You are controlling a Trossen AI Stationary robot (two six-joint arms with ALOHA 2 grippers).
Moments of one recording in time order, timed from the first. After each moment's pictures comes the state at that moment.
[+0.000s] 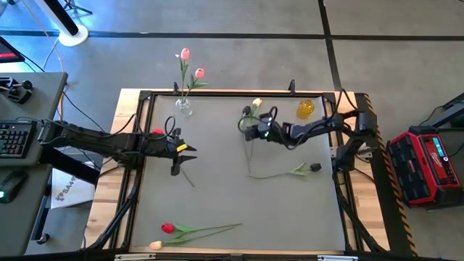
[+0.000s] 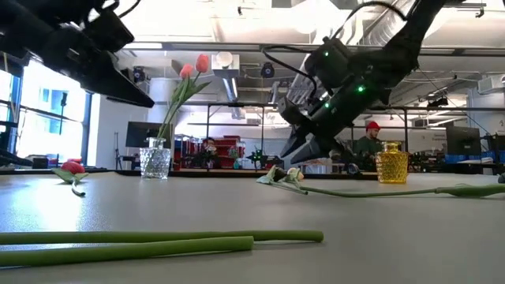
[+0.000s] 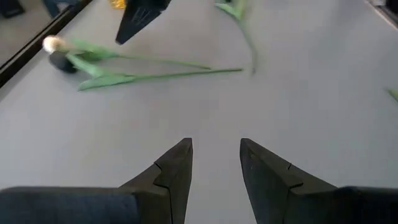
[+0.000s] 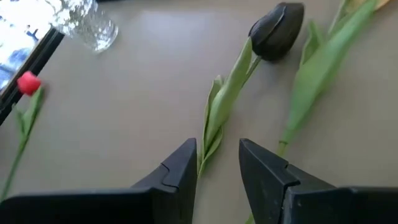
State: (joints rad) left arm -0.03 0.80 0.32 -0.04 -0.13 -0.02; right arm -0.25 1.73 0.74 0.34 0.31 0.87
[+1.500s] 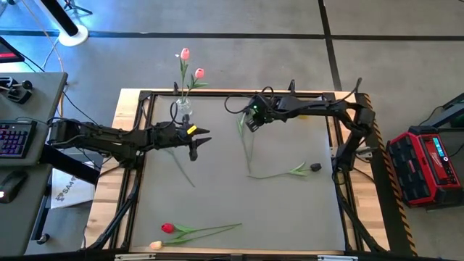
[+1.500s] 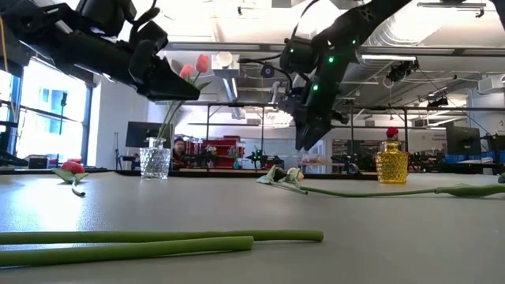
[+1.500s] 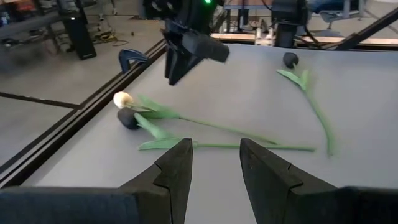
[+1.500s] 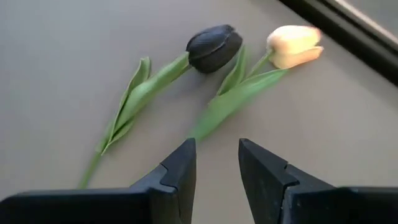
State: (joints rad) left arm 0.15 1.11 0.35 0.48 -0.16 0.03; right arm -0.40 1.78 1.23 -0.56 0.24 0.43
